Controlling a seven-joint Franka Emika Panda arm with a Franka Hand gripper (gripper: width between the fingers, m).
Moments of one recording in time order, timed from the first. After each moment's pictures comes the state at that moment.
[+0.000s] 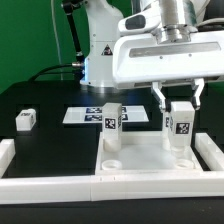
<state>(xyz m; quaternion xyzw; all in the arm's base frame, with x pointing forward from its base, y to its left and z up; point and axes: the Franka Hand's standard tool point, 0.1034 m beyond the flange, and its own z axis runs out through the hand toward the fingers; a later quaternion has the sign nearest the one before) 0.604 0.087 0.109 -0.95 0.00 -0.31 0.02</state>
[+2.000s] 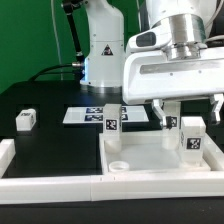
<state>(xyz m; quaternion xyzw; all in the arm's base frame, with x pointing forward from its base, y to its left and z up) 0.605 0.103 0.084 -0.96 -0.01 -0.29 0.02</state>
